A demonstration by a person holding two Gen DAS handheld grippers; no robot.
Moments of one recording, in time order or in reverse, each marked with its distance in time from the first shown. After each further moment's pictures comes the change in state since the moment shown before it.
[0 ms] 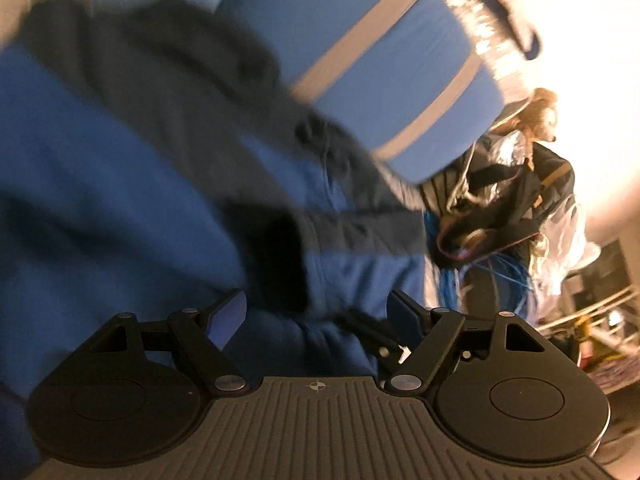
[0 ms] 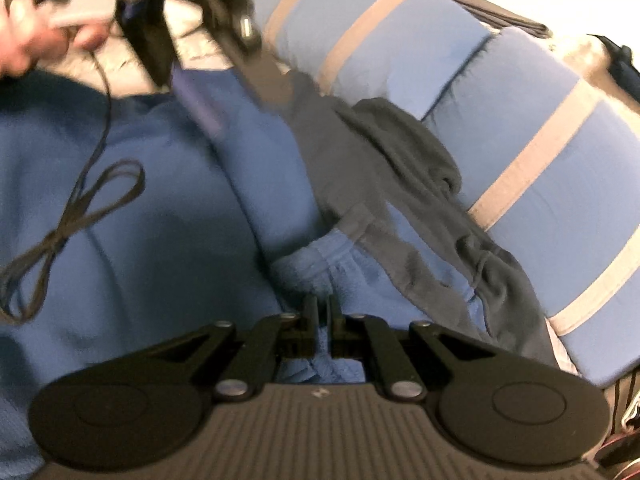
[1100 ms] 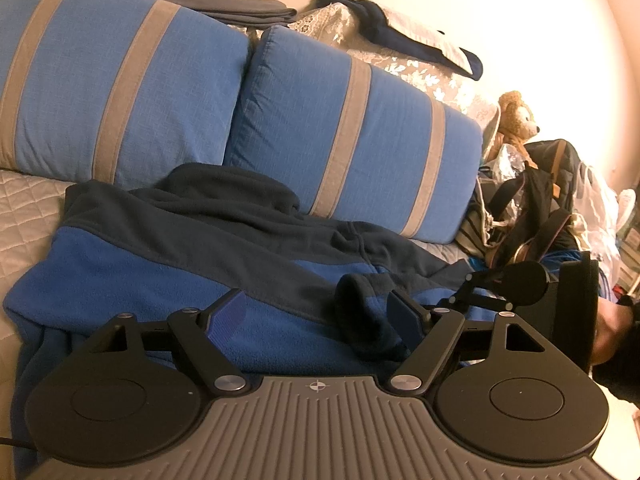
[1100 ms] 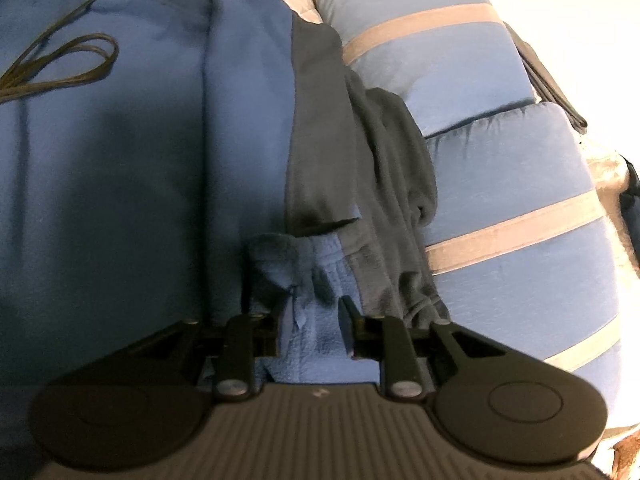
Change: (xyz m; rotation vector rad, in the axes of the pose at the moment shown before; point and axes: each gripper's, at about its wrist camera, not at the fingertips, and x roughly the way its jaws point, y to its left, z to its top) left arm -0.068 0.005 -0.046 0.458 -0.457 0.182; right arm 0.049 0.024 0.011 -0.445 0.136 -0.222
